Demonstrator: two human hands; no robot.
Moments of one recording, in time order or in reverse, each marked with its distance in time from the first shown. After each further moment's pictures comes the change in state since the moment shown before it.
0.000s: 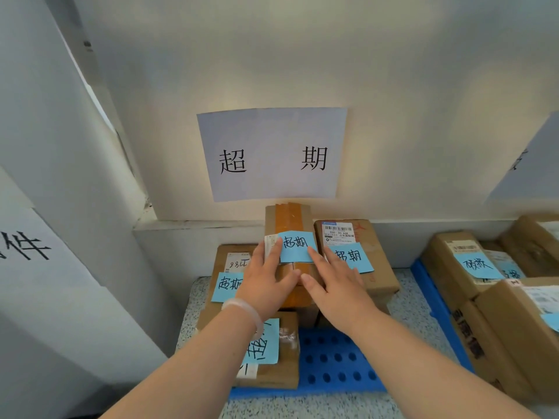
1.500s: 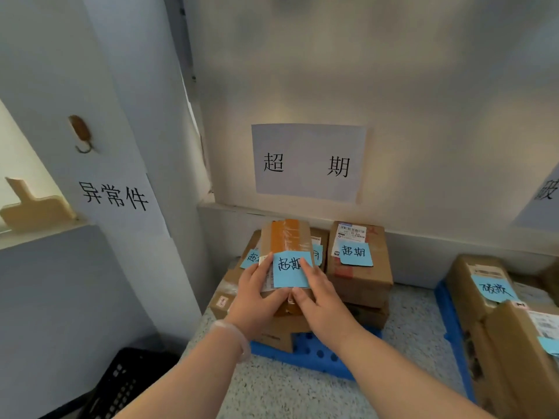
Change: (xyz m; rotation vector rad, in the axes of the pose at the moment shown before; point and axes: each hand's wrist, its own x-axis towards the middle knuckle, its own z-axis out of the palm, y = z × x) left_hand -0.142 0.026 0.025 -0.337 0.314 -0.101; right_hand -0.098 0.005 0.002 0.584 -0.184 -0.297
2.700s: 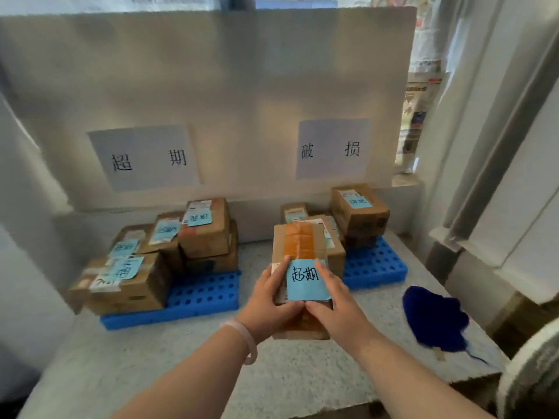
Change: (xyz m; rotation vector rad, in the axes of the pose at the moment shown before) left_hand -0.234 0.131 0.260 -0.032 -0.553 0.257; right_hand -0.362 0.109 -0.175 0.059 0.441 0.148
